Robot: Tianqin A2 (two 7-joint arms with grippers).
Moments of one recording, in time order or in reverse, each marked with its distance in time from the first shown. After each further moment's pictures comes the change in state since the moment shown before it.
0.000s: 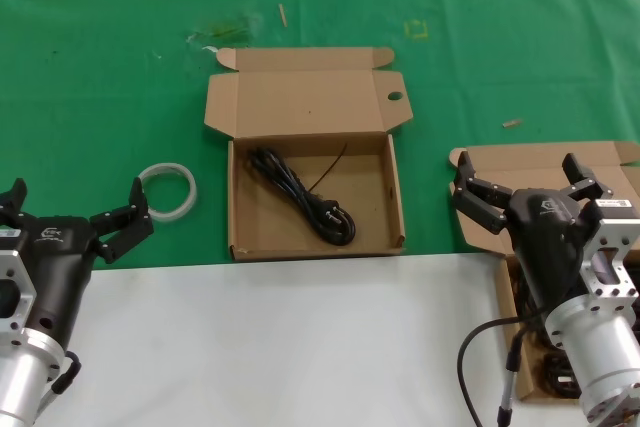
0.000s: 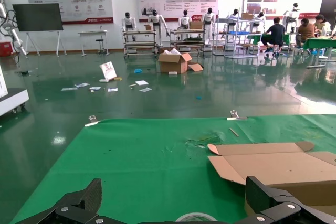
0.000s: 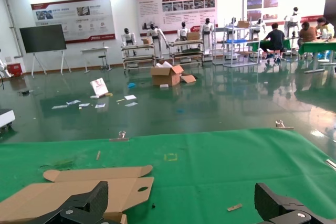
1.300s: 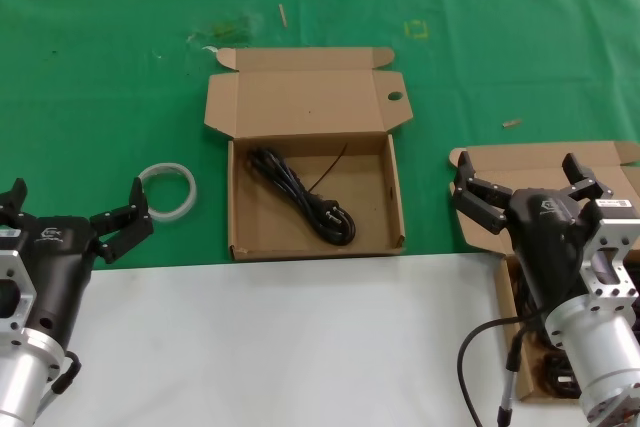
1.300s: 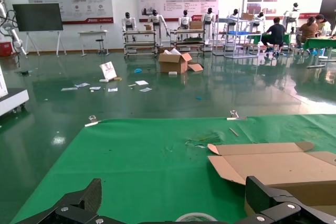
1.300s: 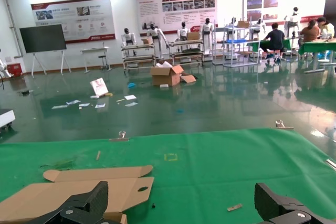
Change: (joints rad) left arm 0.000 0.000 0.000 0.000 0.000 0.000 0.000; right arm 0.000 0.000 0.000 0.000 0.000 0.000 0.000
